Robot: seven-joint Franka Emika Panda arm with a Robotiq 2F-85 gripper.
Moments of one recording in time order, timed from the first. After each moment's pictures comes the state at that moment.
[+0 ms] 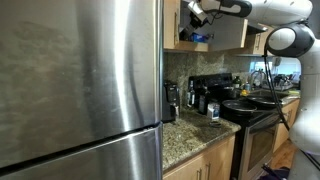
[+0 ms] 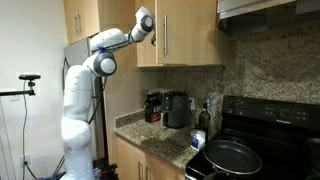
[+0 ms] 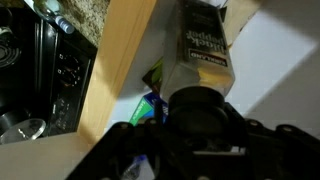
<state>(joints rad) 0.00 0.16 0.18 -0.93 -0.37 2.11 1.29</state>
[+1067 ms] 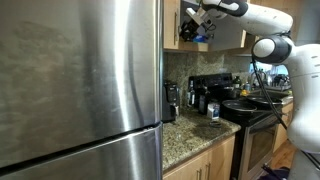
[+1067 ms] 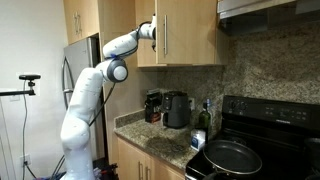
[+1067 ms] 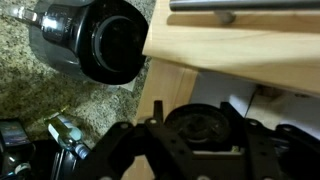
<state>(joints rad) -0.08 0.35 0.24 -0.74 0.19 1.85 1.14</state>
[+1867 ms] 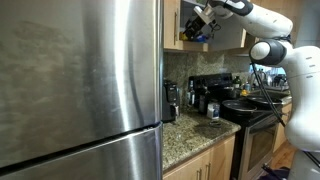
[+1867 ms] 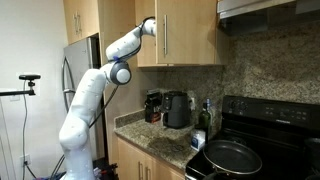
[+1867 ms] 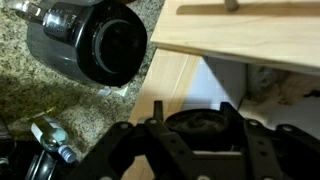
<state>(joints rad) -0.16 0.40 0.27 -0.62 0.33 1.75 0.96</state>
